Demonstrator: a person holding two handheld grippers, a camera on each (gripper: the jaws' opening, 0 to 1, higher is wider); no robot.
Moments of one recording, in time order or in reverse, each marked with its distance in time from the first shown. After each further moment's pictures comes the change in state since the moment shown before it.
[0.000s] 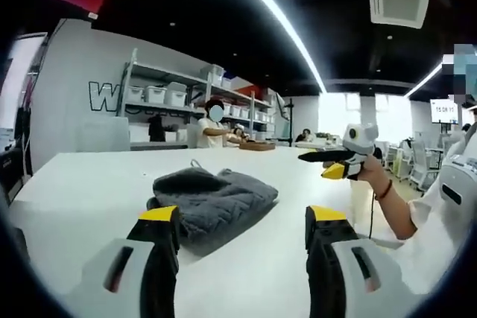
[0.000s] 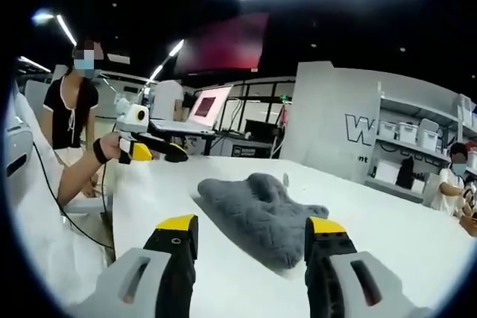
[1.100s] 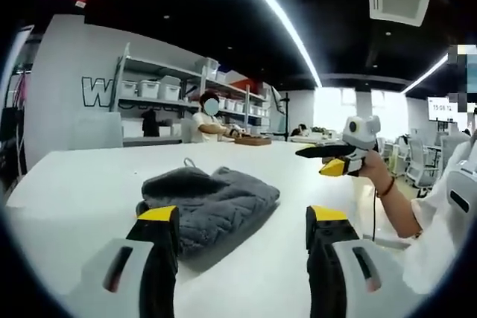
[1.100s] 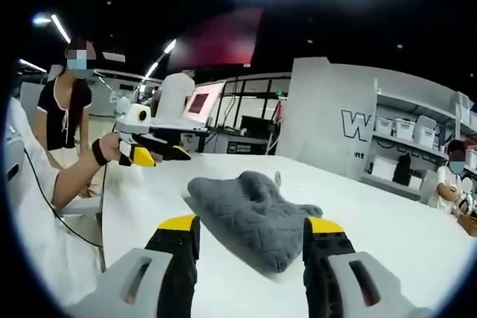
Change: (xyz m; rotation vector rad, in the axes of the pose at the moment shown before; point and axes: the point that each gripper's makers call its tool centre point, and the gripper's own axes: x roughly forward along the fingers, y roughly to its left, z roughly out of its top) left arm 0.045 0.004 0.002 -0.008 0.029 -0.041; right arm 0.014 -0.017 0.001 0.005 0.025 -0.022
